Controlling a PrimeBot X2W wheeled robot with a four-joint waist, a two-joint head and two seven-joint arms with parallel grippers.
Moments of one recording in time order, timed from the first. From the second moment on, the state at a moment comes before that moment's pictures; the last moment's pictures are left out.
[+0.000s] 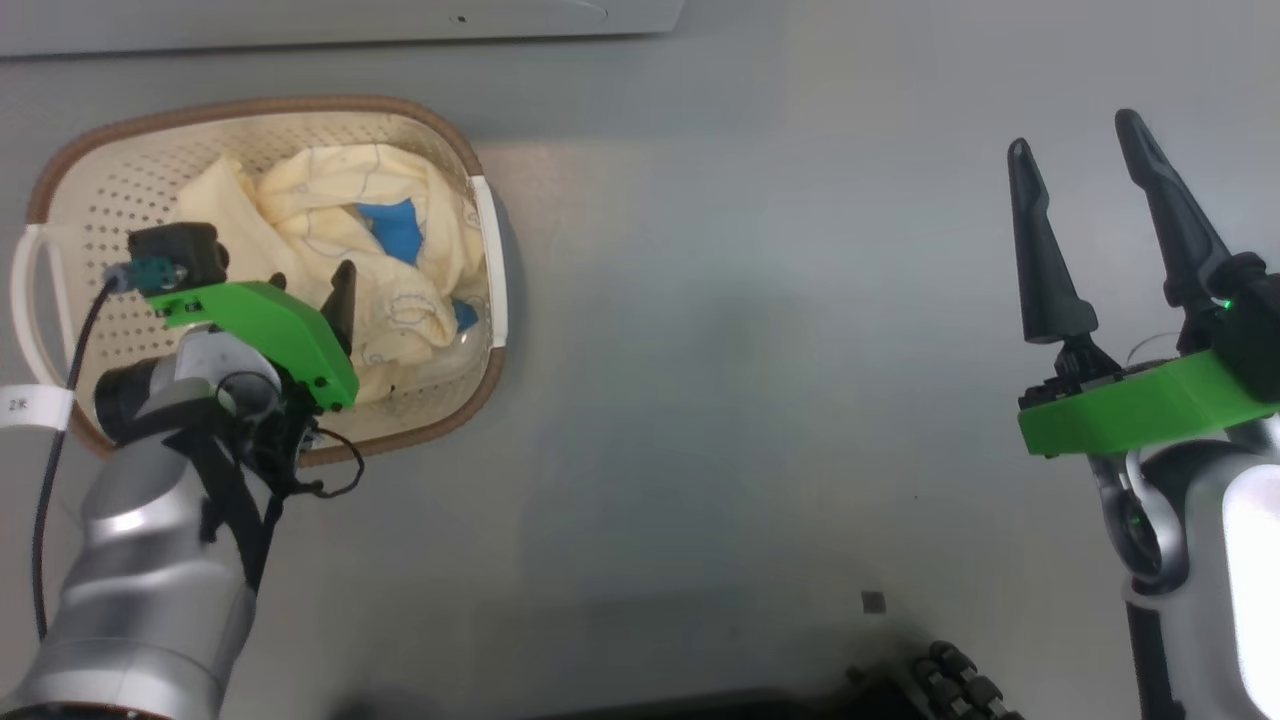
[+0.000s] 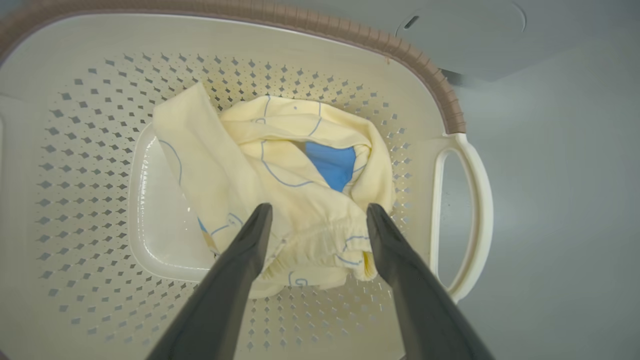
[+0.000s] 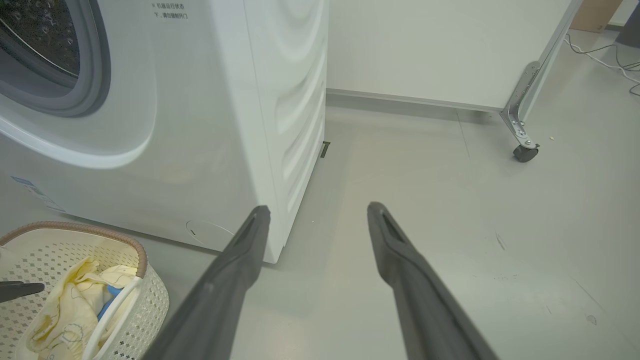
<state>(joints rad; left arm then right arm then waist) -0.89 0.11 -0.26 1.08 -0.52 -0.13 0.04 -0.27 -0.05 -0.01 -0.20 0.03 0.13 -0.04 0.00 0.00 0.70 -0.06</state>
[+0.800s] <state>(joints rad) -1.11 0.23 -0.30 1.23 -0.76 -0.13 0.15 -0.32 -0.05 0.04 -0.27 0.05 0.13 -0.05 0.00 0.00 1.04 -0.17</state>
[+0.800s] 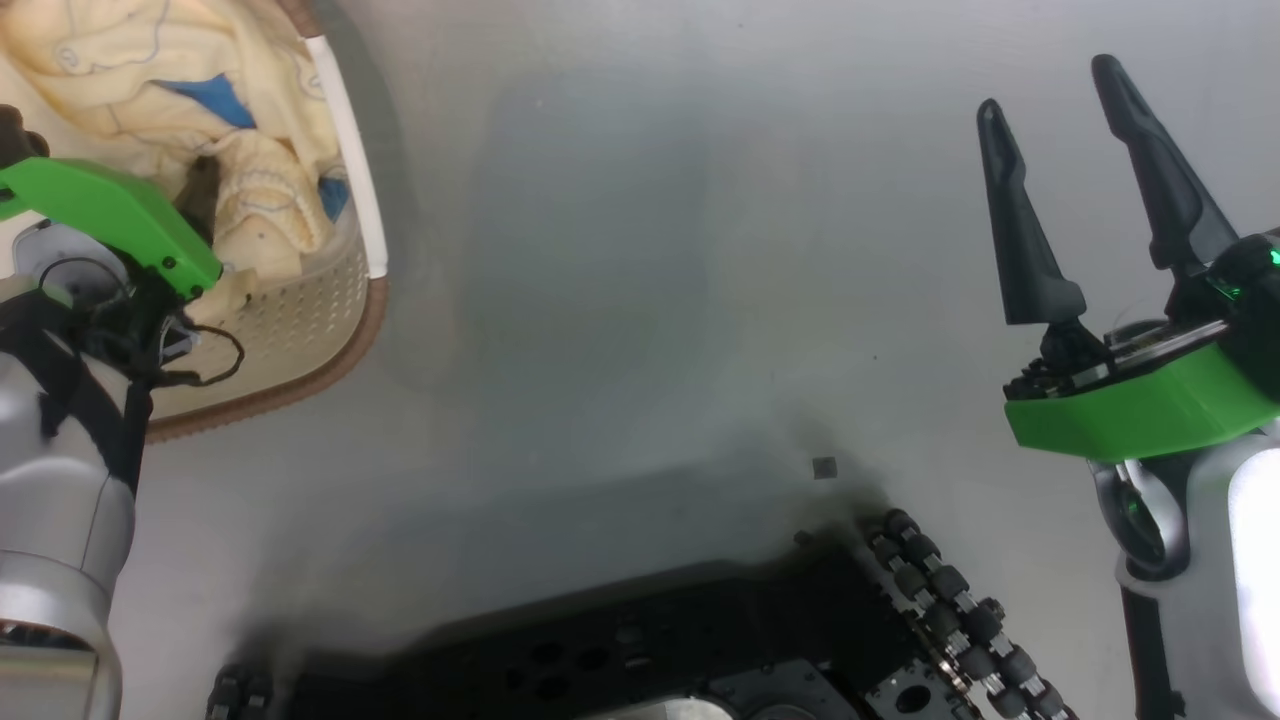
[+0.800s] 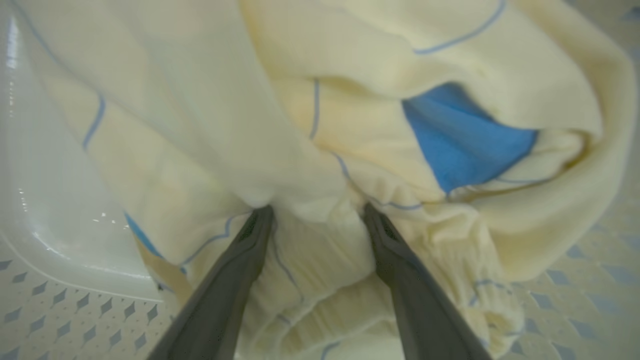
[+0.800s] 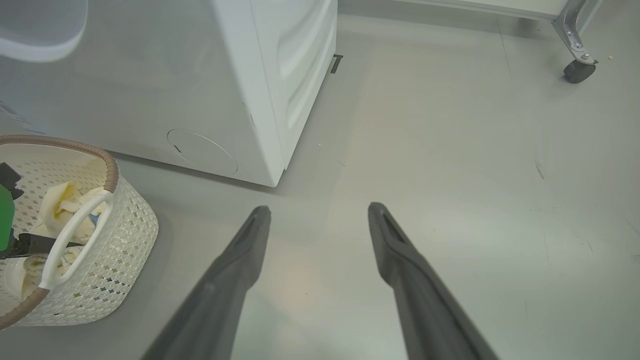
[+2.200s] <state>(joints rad) -0.88 0.21 -0.29 0.98 -0.65 -0.07 -0.25 -0.27 -0.05 -0.07 -0.21 0.04 0.13 -0.06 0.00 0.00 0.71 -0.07</state>
